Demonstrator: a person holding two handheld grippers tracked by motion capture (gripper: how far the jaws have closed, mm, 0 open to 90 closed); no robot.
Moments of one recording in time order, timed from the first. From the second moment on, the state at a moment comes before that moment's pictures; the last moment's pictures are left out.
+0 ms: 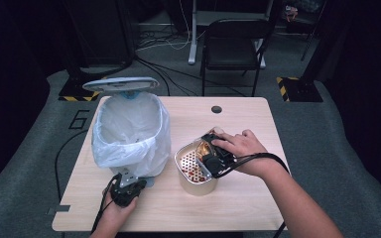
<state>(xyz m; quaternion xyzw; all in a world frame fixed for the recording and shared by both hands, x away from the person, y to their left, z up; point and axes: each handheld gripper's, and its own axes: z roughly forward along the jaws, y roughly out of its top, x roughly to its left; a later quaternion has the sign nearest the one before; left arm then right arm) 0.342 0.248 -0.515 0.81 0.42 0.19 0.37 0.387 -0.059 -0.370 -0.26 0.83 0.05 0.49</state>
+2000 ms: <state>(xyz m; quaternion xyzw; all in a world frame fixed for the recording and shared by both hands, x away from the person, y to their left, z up) 0.342 0.248 -0.515 0.81 0.42 0.18 0.37 0.373 -0.054 -0.389 -0.40 0.71 -0.08 0.58</state>
